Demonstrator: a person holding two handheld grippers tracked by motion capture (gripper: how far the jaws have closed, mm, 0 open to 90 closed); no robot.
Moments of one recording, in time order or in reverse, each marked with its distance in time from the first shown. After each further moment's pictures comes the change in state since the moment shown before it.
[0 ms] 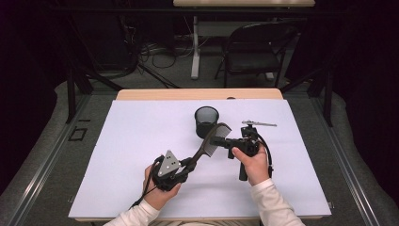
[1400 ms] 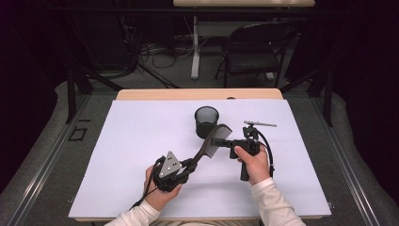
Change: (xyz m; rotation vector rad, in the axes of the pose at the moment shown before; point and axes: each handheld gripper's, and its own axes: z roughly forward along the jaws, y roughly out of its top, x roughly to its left) left arm -0.002 -0.002 0.002 0.004 0.003 0.011; right arm -0.013 0.000 0.000 0.046 0.077 0.127
